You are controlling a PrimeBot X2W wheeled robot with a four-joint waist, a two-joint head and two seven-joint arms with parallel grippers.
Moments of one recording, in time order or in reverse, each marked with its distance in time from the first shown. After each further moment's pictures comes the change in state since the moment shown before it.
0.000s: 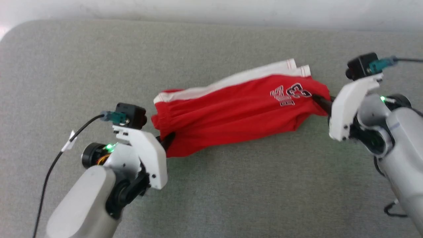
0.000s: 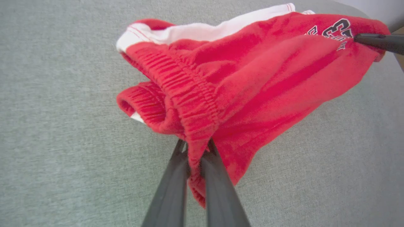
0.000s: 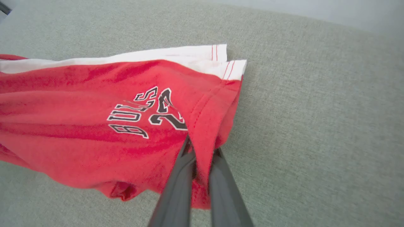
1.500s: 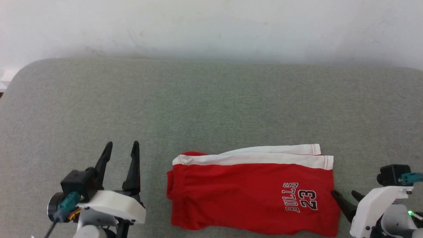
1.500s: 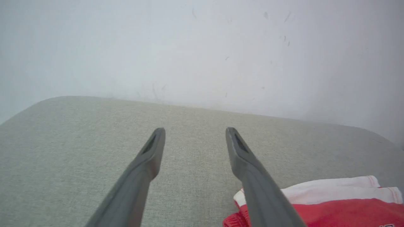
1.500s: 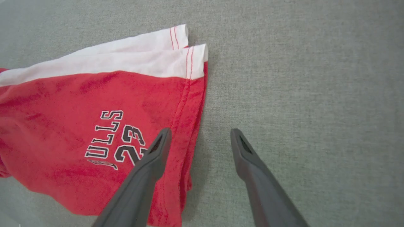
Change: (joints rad) left arm 0.355 -0.007 0.147 -0.134 0.160 0.146 -0.647; right arm 0.768 0.196 -0.550 -0.547 -0.290 0.000 0.146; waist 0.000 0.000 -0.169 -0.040
